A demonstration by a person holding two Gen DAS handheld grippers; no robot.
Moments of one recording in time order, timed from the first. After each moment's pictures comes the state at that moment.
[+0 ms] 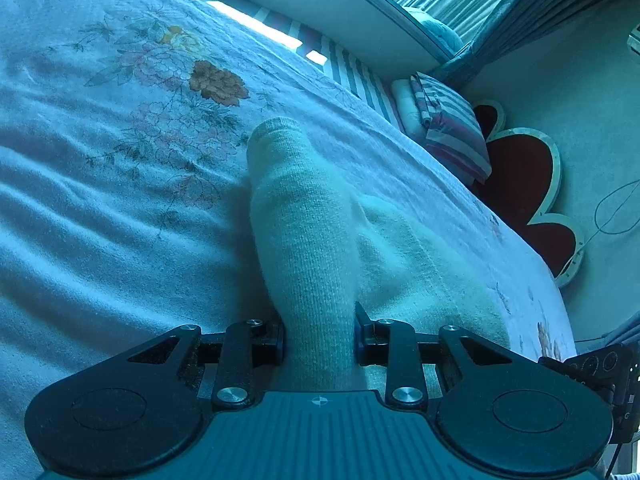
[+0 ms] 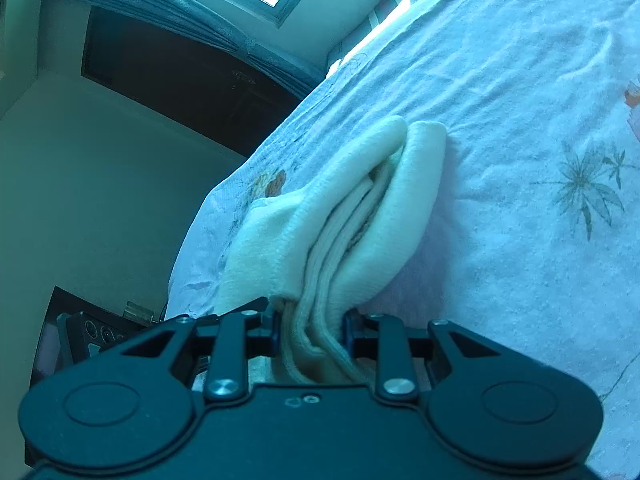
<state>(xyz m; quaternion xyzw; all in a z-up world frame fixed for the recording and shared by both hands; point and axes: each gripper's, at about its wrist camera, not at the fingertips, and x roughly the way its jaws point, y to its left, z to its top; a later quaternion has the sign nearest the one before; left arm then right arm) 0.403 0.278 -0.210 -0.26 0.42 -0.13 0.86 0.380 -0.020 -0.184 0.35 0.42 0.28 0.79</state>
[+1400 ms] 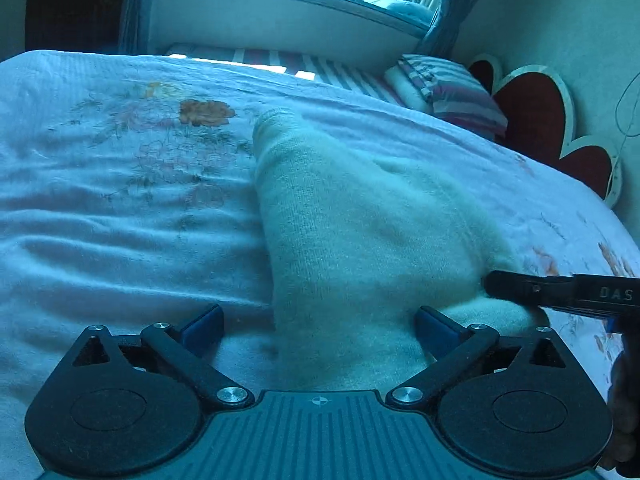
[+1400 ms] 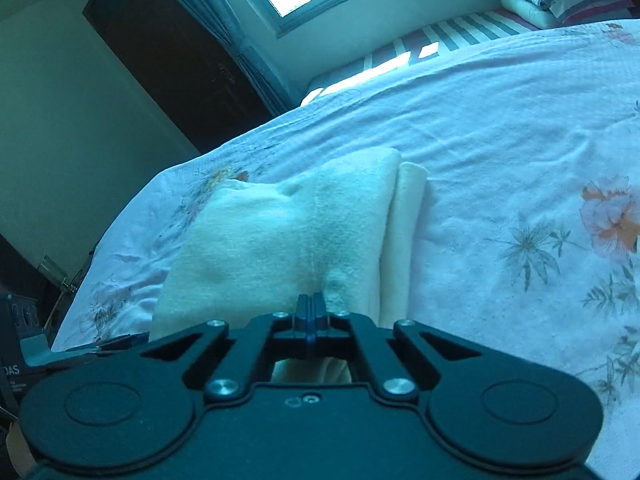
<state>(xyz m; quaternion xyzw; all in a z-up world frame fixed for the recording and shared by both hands) 0.357 0.254 -0.204 -0.10 0.40 -0.10 0.91 0.347 -0.005 -0.161 0.19 0.39 0.22 0.88</state>
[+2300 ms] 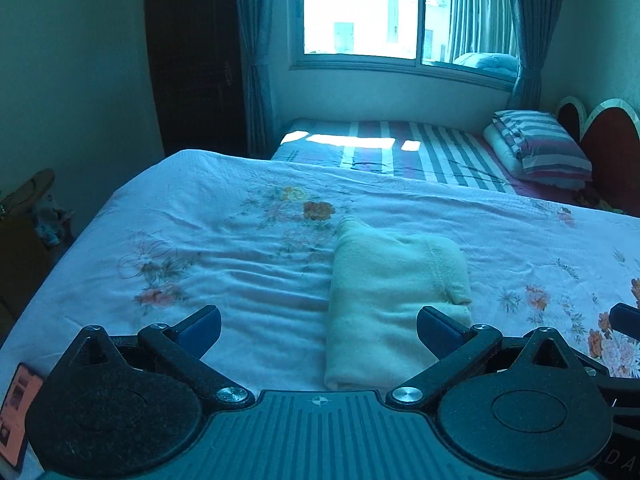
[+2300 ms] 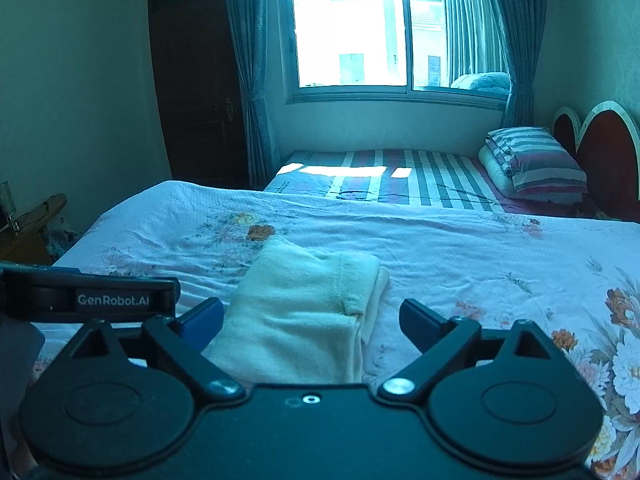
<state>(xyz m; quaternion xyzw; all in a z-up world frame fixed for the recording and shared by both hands) 0.165 0.195 -0.024 -0.03 0.32 0.12 0.94 0.149 0.040 -0.002 -0.01 0.28 0.13 0.95</state>
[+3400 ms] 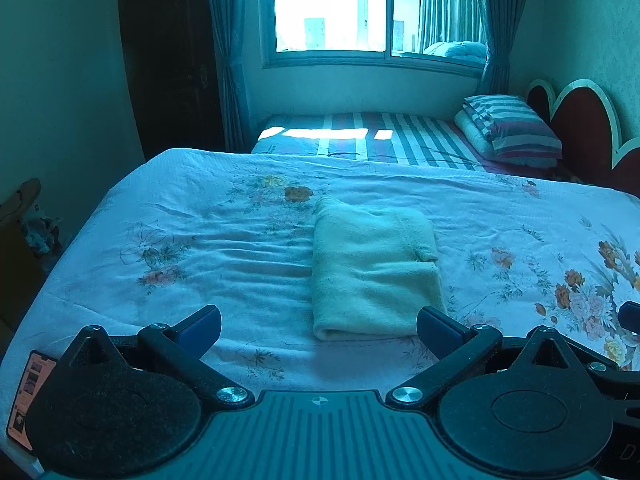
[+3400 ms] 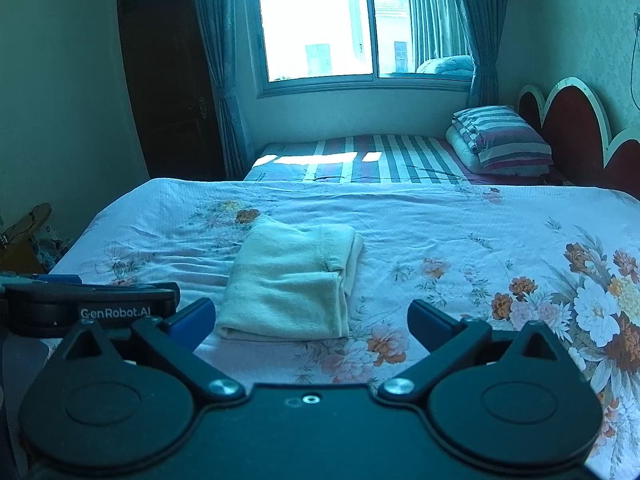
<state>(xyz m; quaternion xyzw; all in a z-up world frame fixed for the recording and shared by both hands) 0.108 0.188 -0.009 0.00 0.34 0.07 0.94 0.079 0.034 0.009 0.01 0.29 0.09 0.95</state>
